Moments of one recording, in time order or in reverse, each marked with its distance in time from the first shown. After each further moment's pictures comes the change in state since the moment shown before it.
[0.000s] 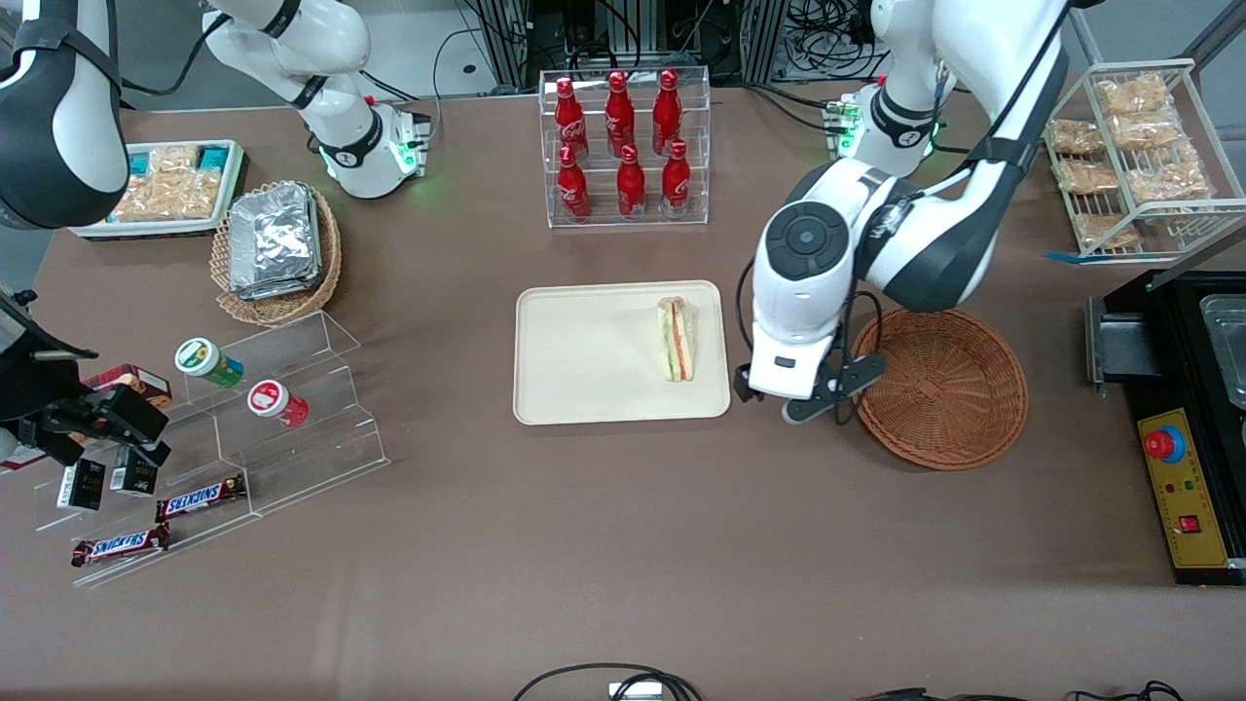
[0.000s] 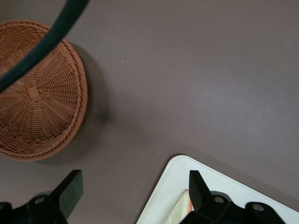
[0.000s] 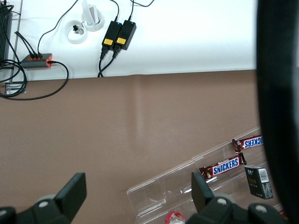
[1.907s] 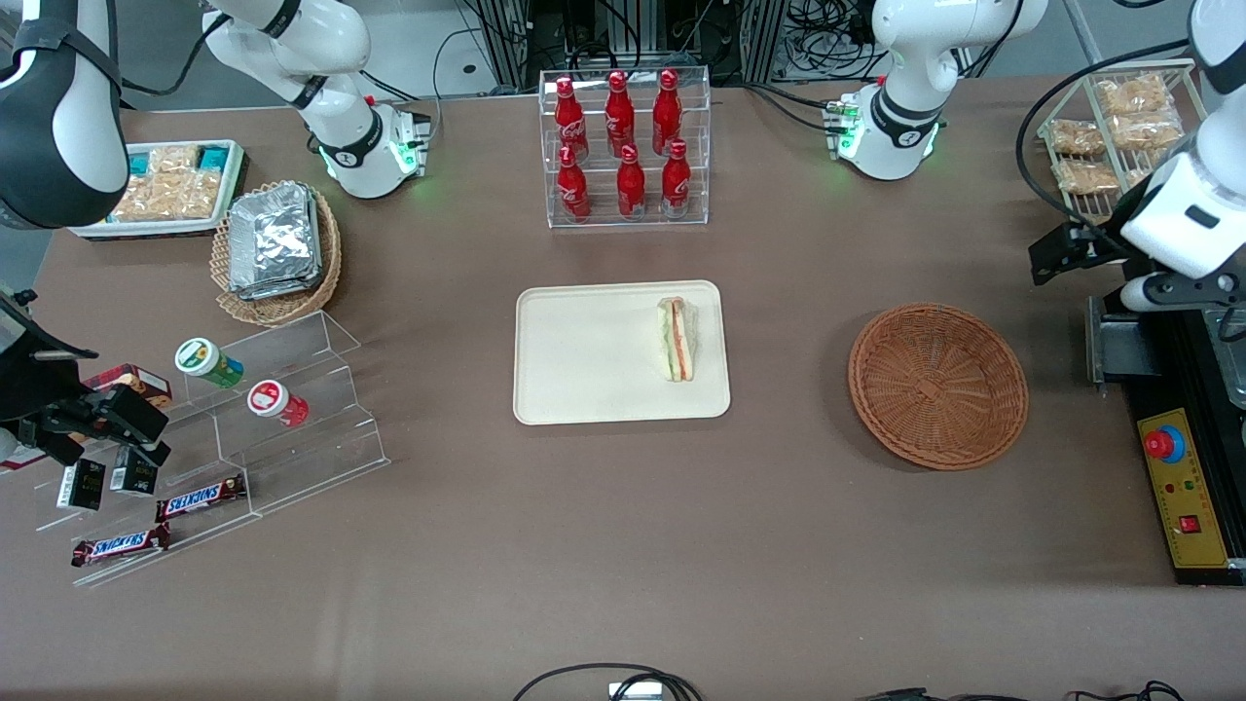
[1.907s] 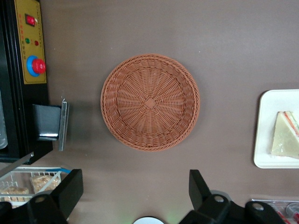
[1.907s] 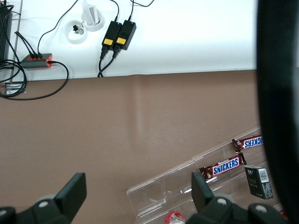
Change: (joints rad) arm 0.193 -0.414 0.343 0.000 -0.278 -0.358 1.122
